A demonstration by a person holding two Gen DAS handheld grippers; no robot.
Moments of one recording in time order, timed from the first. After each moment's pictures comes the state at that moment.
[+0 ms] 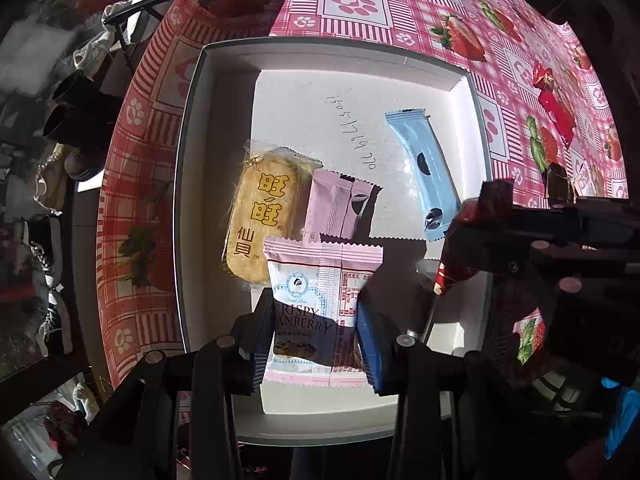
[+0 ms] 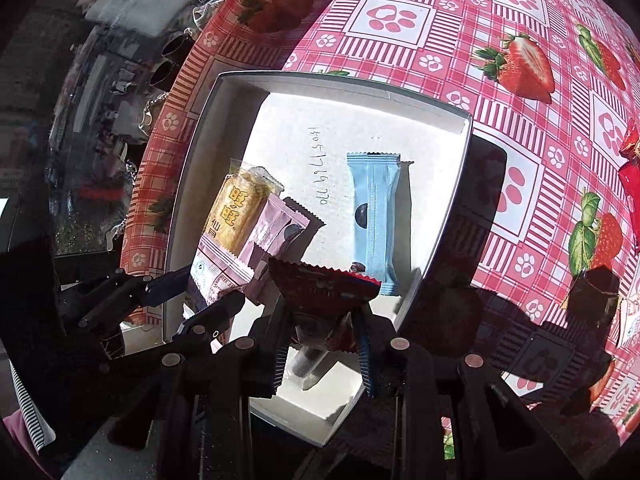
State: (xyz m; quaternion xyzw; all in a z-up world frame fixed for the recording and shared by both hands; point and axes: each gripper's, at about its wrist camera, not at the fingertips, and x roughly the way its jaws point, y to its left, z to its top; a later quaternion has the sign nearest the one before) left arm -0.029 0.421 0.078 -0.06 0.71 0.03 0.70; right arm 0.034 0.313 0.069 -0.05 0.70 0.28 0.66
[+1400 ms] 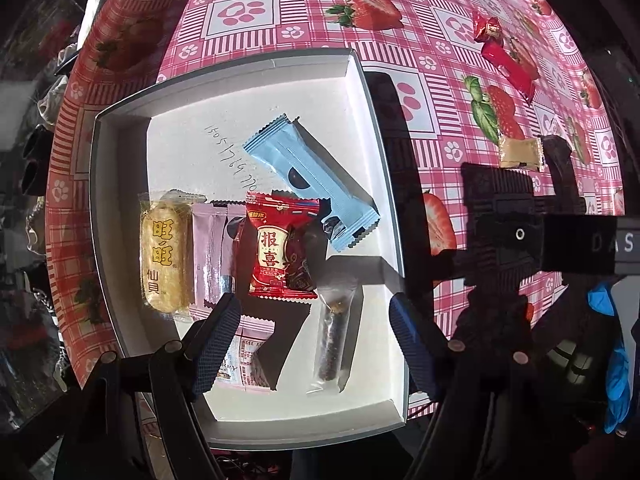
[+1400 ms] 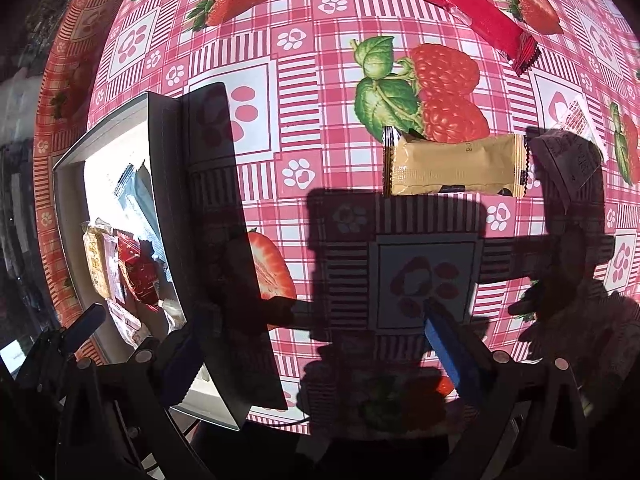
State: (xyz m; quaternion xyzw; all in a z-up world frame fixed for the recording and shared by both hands) left arm 0.018 0.287 0.078 0.01 0.72 -0.02 0.69; right arm 0.047 0.122 0.027 0.06 0.76 0.08 0.64
